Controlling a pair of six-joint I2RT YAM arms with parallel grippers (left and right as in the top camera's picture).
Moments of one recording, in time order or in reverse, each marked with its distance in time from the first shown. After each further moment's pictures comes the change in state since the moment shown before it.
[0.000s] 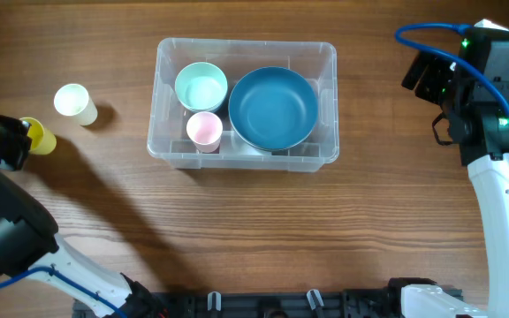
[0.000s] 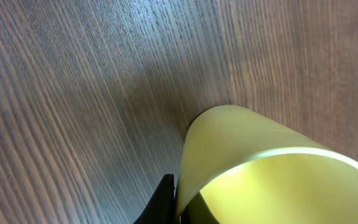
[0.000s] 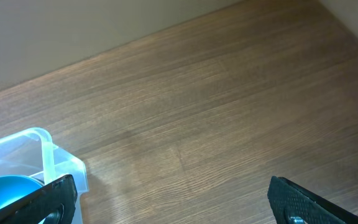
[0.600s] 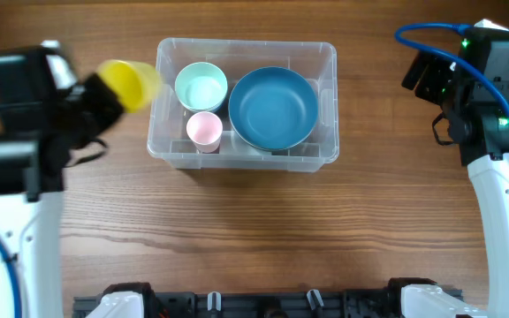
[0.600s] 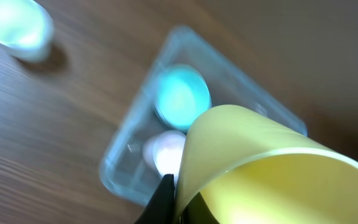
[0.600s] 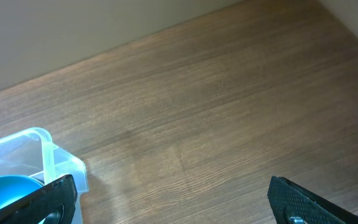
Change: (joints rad) left arm -0.636 -0.749 0.006 -0.254 0.181 0.077; right arm 0.000 0.000 0.000 0.000 0.000 0.000
